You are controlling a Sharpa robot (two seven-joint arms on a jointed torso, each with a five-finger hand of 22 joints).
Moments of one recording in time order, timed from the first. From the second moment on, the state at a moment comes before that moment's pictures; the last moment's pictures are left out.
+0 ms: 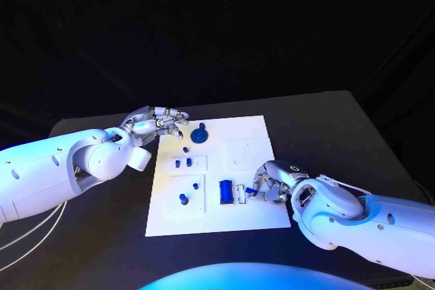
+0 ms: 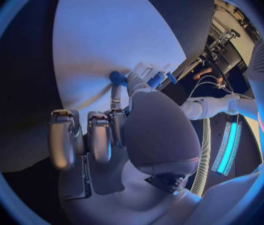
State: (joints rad) left arm 1.16 -0.94 -0.05 1.48 -0.09 -0.06 0.26; left_hand 1.37 -0.18 0.51 0.15 0.19 0.82 0.21 0.32 0.25 0.92 0.15 0.44 0.15 0.99 0.08 0.94 0.43 0.17 0.84 0.18 0.73 0.71; right arm 1.00 -0.89 -0.13 1.83 -1.57 -0.43 -0.59; right_hand 1.37 -0.16 0.12 0.28 0.06 1.03 0.05 0.47 0.52 1.47 -0.02 1.42 1.31 1.46 -0.08 1.57 1.31 0.02 1.46 0.03 1.48 1.31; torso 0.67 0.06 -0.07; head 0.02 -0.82
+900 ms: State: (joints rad) left arm 1.16 -0.95 -0.05 1.48 -0.09 -0.06 0.26; left_hand 1.37 -0.18 0.51 0.15 0.19 0.82 0.21 0.32 0.25 0.92 0.15 0.44 0.15 0.99 0.08 0.94 0.43 0.17 0.84 0.18 0.73 0.71; right arm 1.00 -0.89 -0.13 1.86 -1.70 -0.36 -0.61; right_hand 1.41 -0.20 0.17 0.27 0.06 0.99 0.08 0.43 0.50 1.46 0.00 1.34 1.31 1.46 -0.07 1.56 1.31 0.02 1.46 0.03 1.42 1.31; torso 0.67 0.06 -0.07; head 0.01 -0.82
